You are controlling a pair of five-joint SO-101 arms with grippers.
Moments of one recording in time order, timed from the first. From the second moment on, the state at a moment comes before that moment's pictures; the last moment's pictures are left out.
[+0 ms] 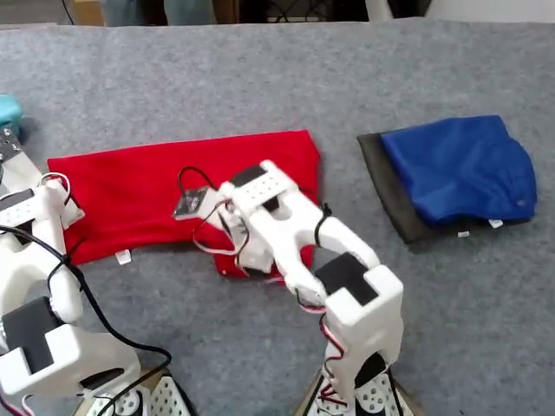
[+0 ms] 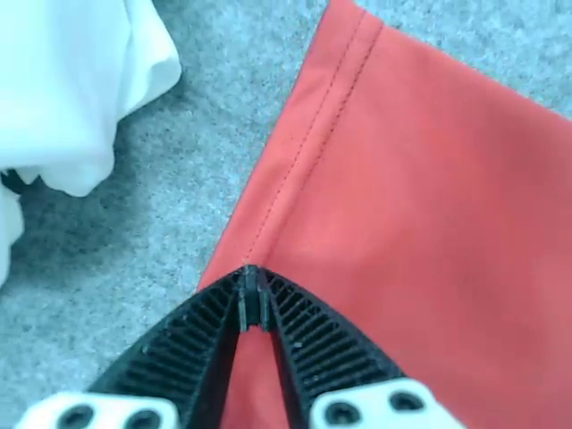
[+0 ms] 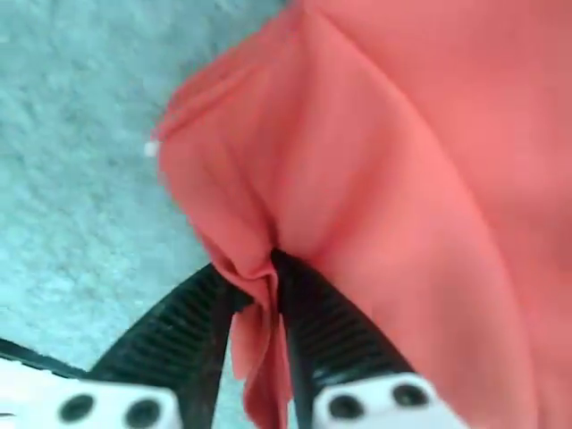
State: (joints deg) left arm -33.7 -3.9 37.0 38.1 6.6; right arm -32.4 20.9 12.7 77.9 39.9
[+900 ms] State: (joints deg) left arm -33.7 -3.9 37.0 38.1 6.6; right arm -28.7 50.3 -53.6 99.6 59.2
